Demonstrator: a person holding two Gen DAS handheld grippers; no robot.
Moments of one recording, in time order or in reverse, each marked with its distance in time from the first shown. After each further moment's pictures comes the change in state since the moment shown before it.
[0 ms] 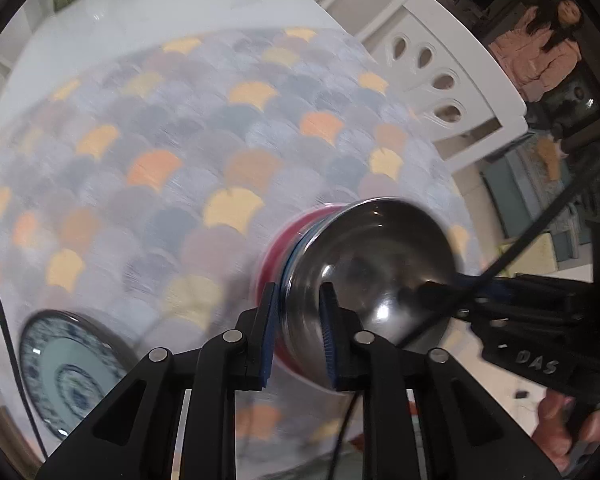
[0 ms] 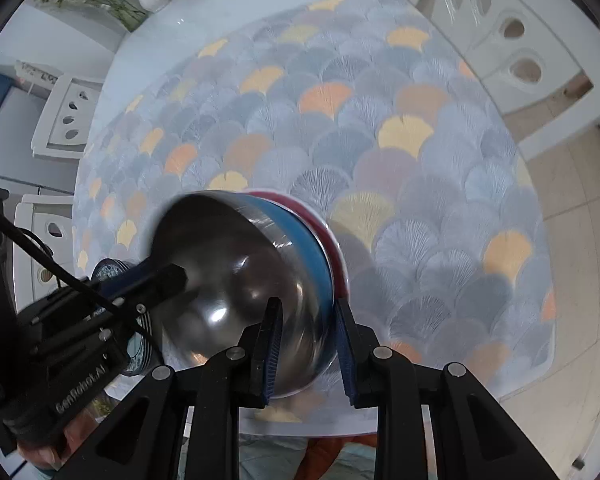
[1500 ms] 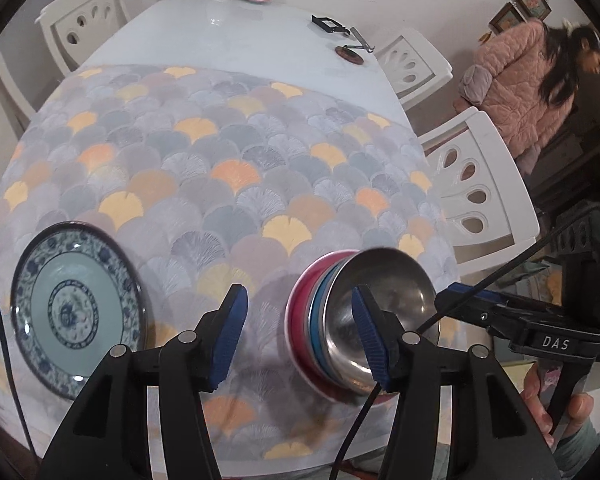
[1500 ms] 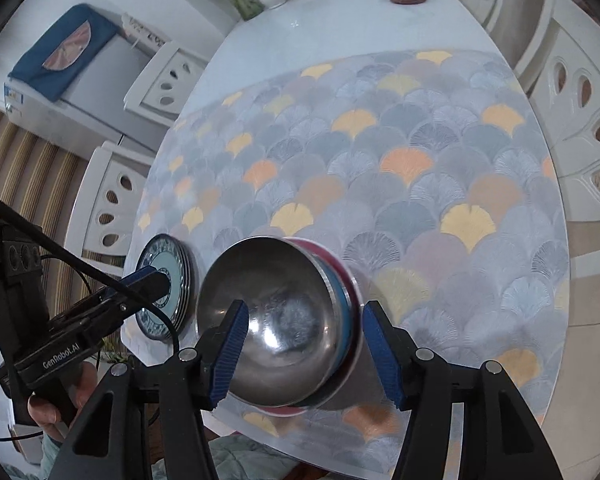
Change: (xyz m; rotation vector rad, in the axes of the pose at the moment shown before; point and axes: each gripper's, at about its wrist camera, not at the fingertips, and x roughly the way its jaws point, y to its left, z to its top) left arm -0.043 0.023 -0.052 -0.387 -0.274 0.044; right arm -0.018 -0.010 0.031 -0.334 -0.046 0.248
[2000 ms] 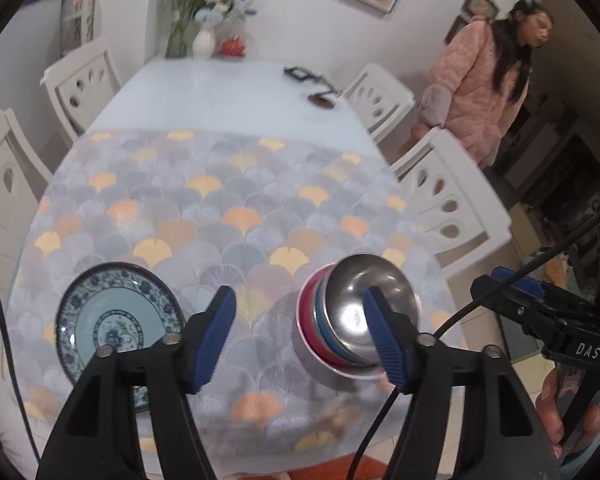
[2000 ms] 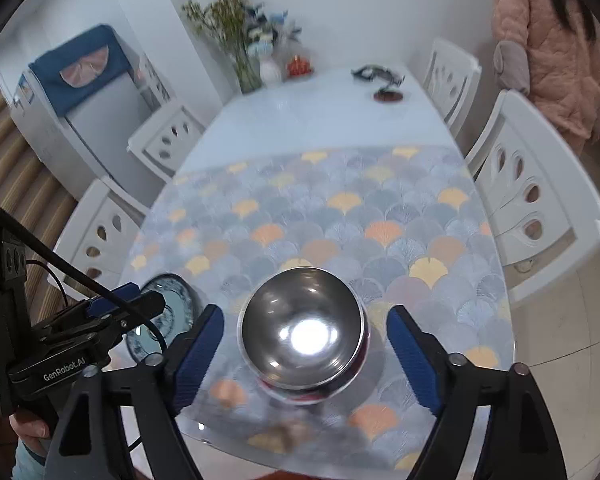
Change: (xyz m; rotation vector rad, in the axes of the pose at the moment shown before) left arm -0.082 0.005 -0.027 0.144 -0.192 -0.036; right arm -0.075 0.091 -0.059 -0.059 -0.337 -0.205
